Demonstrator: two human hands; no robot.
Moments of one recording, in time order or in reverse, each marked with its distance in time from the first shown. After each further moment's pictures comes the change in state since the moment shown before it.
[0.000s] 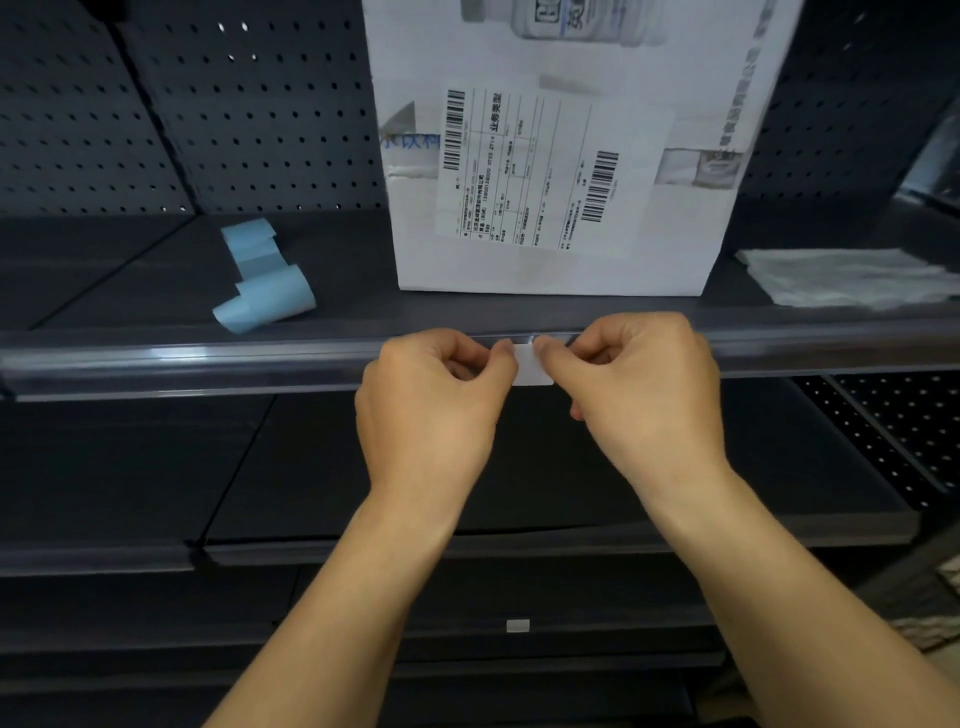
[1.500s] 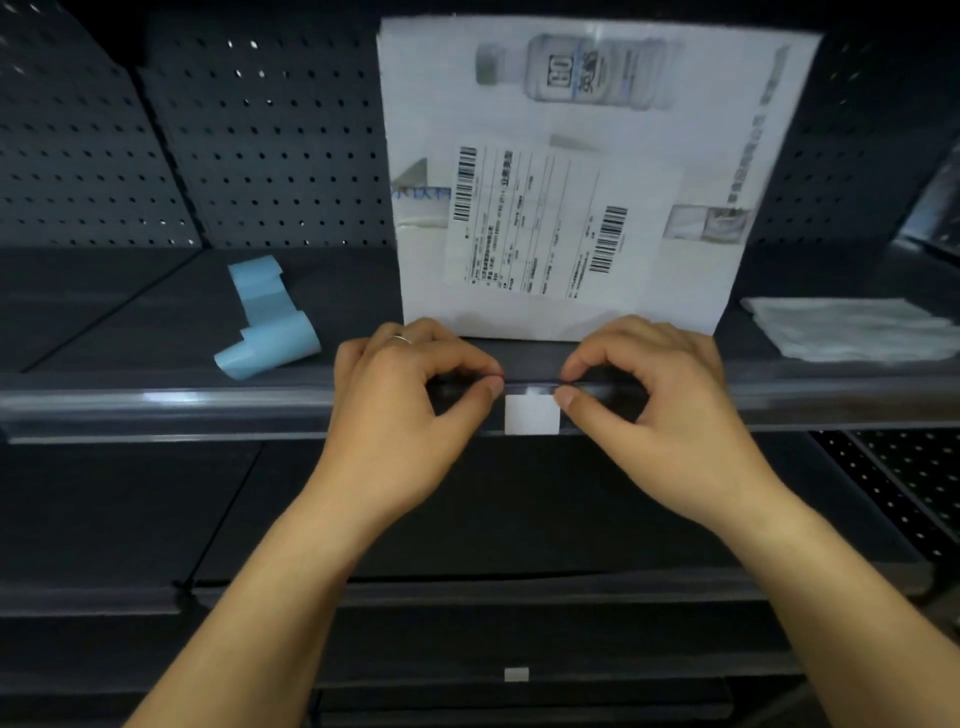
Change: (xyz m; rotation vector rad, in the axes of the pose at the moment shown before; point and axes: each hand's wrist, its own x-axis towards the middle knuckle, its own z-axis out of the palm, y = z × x) left_hand 0.045 -0.015 -0.031 0.195 -0.204 0.472; right_hand 0.033 0.018 -0.017 -0.171 -0.175 -0.497
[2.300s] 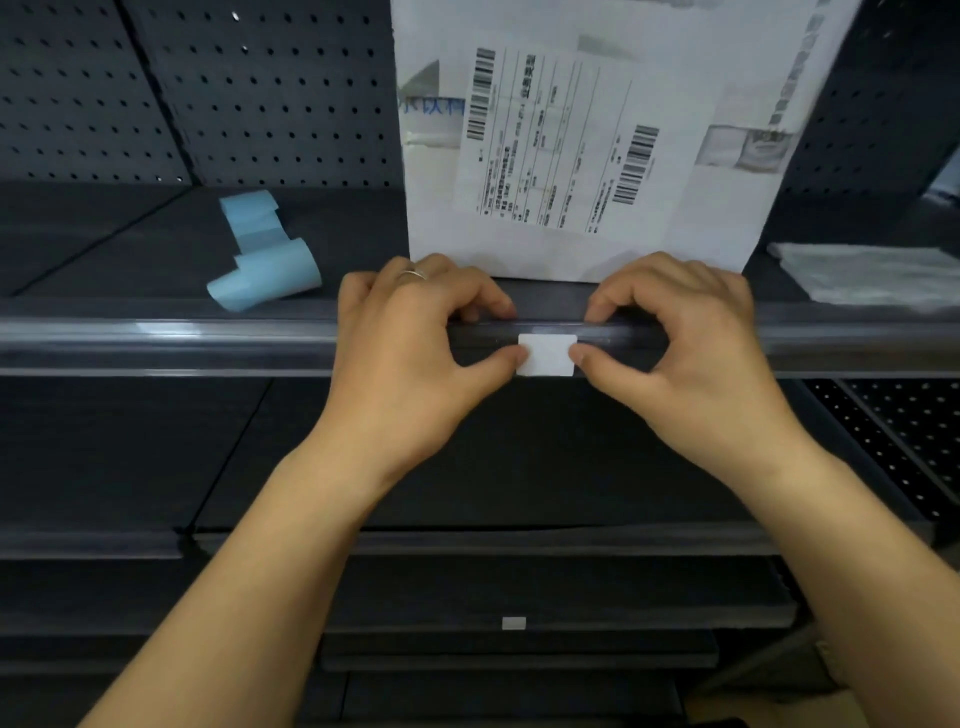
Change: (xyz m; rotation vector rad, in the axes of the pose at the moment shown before) left_hand -0.006 -0.001 0.004 0.084 0.022 0.068; right_hand -0.005 0.006 0.006 -0.100 0.022 -0.055
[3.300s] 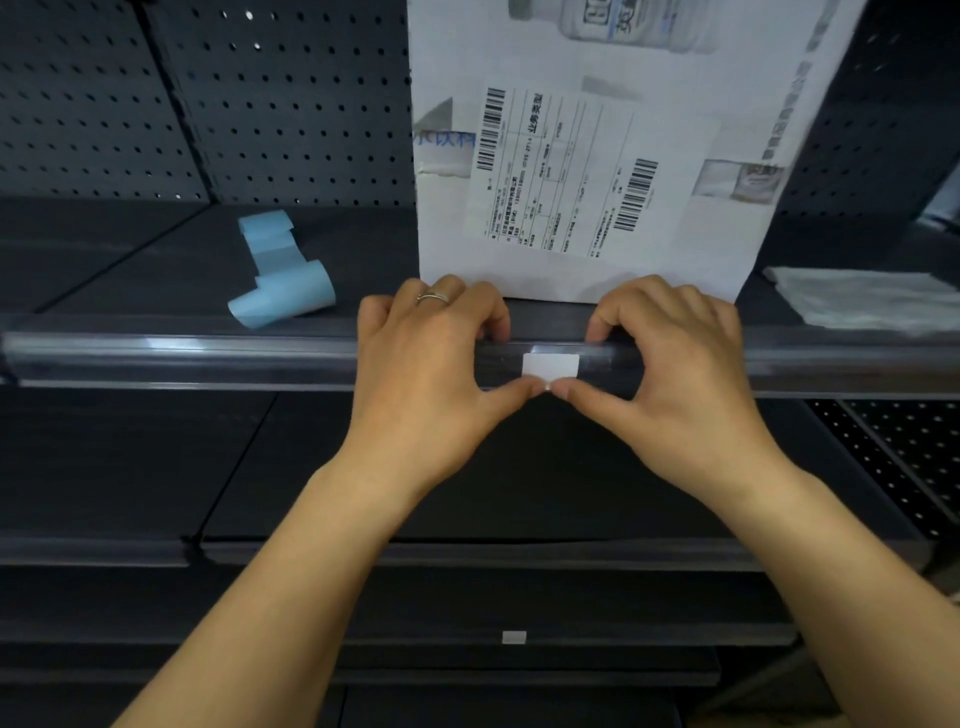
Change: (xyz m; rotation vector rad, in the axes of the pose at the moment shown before) left_hand 0.001 0.009 0.005 0.188 0.010 -0.005; right_hand -0.001 -0.006 0.004 -0.139 -0.002 0.001
